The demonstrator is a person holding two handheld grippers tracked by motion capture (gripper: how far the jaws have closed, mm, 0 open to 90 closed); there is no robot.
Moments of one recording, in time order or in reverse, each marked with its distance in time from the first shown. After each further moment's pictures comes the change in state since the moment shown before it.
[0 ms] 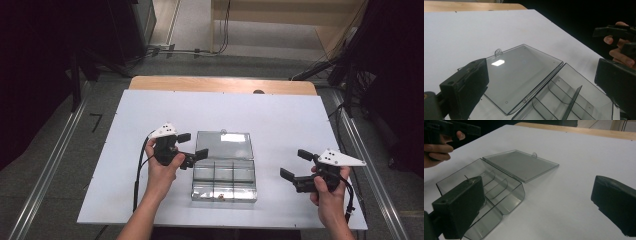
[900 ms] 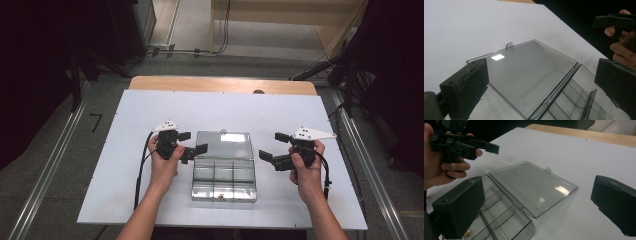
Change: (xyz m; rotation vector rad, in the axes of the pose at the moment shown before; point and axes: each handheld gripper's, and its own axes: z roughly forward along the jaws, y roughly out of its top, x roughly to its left) left arm 0.029 -0.006 0.017 0.028 0.014 -0.084; right arm 0.000 0.041 0.063 0.035 0.102 0.006
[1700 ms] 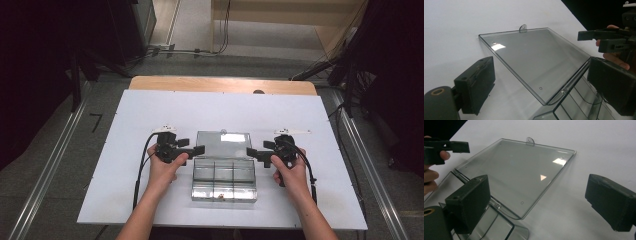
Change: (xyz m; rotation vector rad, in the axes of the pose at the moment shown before) left arm 0.017 -0.016 0.006 0.053 0.037 -0.141; right arm -0.015 -0.021 0.056 0.179 -0.098 0.285
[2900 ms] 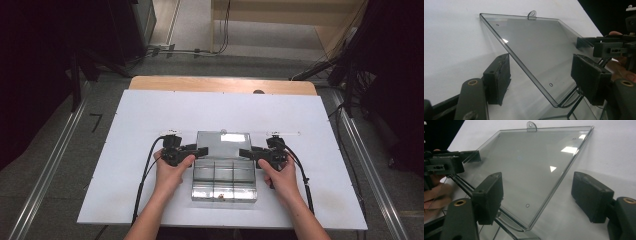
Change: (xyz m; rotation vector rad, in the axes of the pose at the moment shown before) left arm 0.000 -0.013 0.020 0.034 0.045 -0.087; right arm 0.001 -0.008 0.028 0.058 0.054 0.131
